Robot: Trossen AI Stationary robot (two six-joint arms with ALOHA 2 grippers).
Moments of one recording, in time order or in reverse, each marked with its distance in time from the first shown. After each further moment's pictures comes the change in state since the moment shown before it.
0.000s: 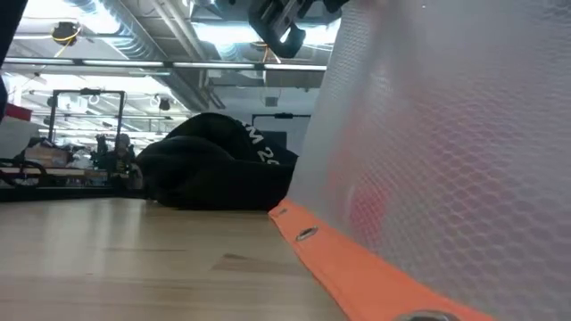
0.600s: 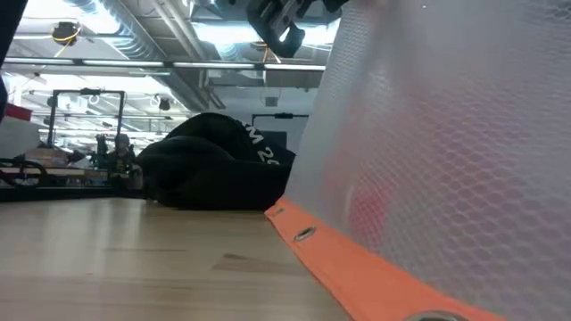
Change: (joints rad) left arm 0.000 0.000 0.000 0.000 0.000 -0.019; right arm 0.002 -0.235 0.082 -0.188 0.119 0.108
